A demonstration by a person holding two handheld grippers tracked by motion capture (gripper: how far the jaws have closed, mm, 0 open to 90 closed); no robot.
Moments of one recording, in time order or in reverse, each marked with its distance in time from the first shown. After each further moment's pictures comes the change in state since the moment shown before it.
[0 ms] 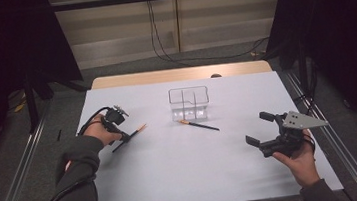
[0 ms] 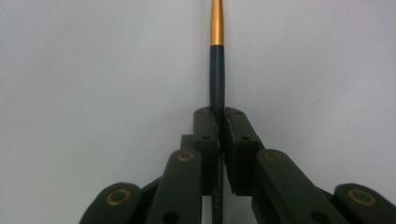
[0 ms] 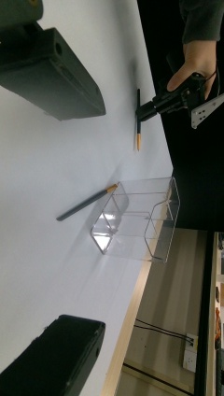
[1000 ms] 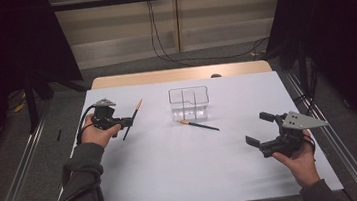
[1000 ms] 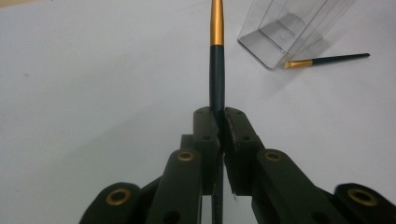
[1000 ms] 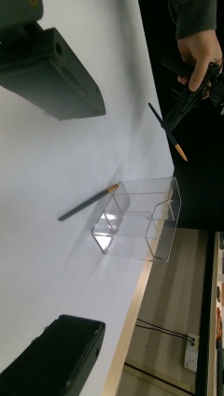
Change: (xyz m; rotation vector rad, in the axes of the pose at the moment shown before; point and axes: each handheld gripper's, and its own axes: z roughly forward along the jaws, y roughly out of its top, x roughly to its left) left arm -0.008 -0.012 -0.018 -0.506 0.043 -0.182; right arm 0.000 0.000 0.000 0.001 0.004 -0.006
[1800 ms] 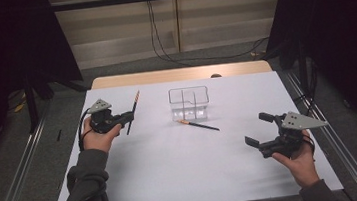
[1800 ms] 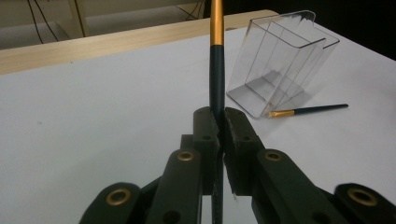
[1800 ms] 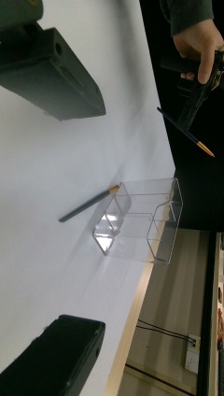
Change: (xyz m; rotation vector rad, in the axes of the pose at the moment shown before) left arm -0.014 -0.006 -0.012 -0.242 0.012 -0.004; right arm 0.002 -0.001 0.001 0.006 -0.008 0.001
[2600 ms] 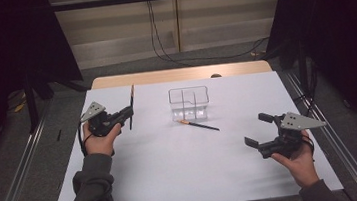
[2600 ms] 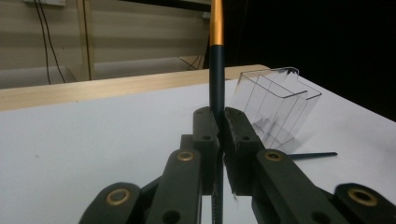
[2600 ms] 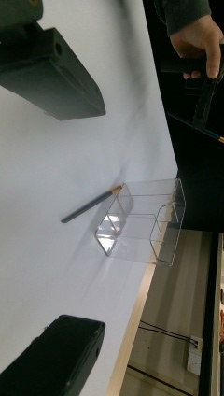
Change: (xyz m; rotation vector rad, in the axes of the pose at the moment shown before) left arm -0.008 -0.009 -0.005 -0.218 0.000 -0.040; right arm 0.000 -0.001 0.001 0.012 0.004 0.000
